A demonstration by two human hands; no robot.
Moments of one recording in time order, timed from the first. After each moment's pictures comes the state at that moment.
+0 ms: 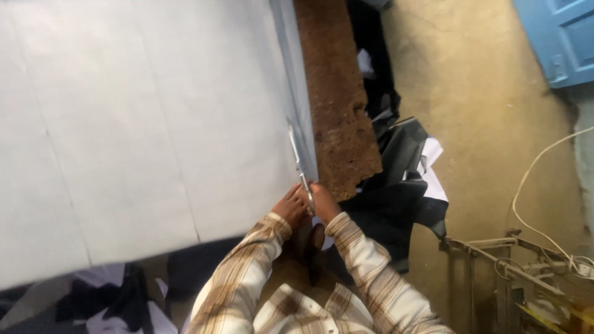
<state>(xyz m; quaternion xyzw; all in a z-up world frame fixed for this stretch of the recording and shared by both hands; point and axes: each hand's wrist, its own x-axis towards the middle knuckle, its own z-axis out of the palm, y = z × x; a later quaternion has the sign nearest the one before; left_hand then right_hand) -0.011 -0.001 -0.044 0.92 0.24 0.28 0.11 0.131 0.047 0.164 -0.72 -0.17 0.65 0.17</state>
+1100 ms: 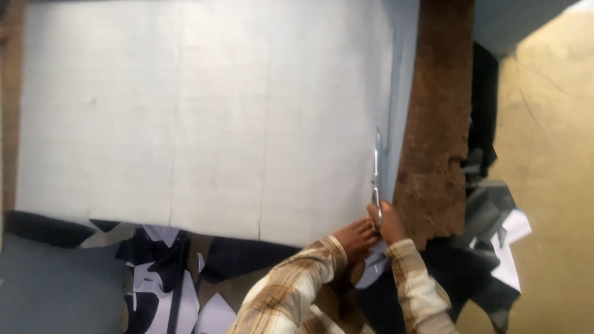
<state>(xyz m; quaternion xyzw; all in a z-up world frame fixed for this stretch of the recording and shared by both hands) -0.005 0.003 0.005 0.93 0.27 0.23 0.08 0.157 0.063 0.057 -0.70 -0.44 0.55 0.13</state>
